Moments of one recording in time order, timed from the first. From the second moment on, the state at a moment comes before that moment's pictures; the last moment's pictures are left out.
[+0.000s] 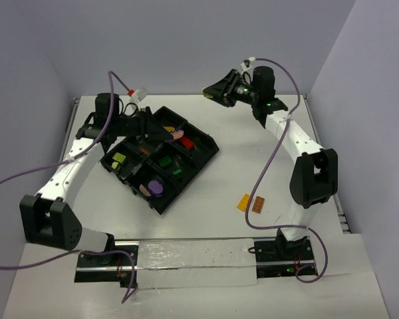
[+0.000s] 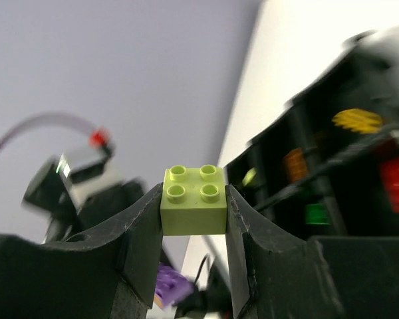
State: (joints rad) left arm -0.26 1.46 1.26 -0.32 1.01 -0.64; right arm 0.28 1.80 1.56 0.08 -0.71 1.05
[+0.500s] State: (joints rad) left arm -0.21 1.23 1.02 -0.85 0.36 -0.46; right arm 0.20 1.73 1.53 -0.16 -0.51 0.88
